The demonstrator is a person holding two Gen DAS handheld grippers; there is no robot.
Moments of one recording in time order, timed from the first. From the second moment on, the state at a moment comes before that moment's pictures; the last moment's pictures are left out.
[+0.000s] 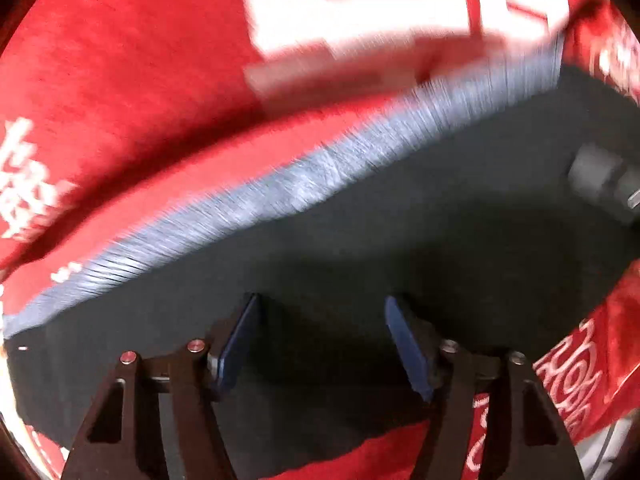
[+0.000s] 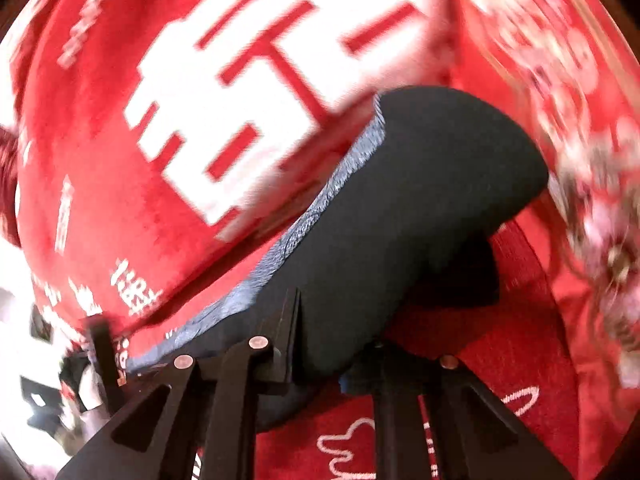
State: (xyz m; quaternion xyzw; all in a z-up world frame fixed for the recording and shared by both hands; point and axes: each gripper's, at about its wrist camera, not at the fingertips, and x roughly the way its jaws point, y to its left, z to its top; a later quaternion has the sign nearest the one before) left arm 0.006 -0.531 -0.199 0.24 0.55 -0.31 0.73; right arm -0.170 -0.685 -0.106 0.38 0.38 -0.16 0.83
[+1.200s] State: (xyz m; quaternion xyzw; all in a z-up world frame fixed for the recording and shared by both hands) left arm 0.137 -0.241 -0.138 0.10 0.59 -0.27 0.75; right arm -0.081 -0.441 -0.122 0.34 0.55 -0.04 0.76
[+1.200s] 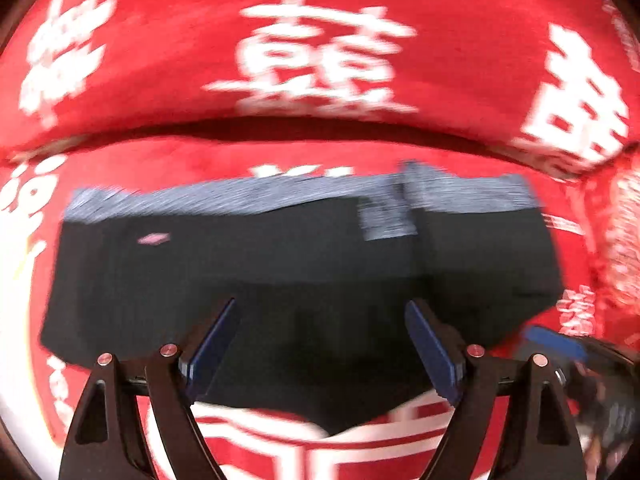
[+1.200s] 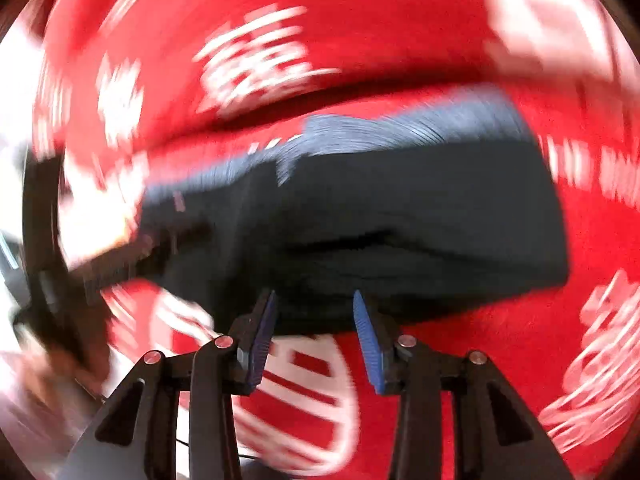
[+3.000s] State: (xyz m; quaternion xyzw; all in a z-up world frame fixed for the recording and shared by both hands) left arm 0.117 -0.287 -0.163 0.16 0.63 -0.22 0.73; right arm -0.024 -0.440 -0.143 0.11 0.65 -0.08 0.74
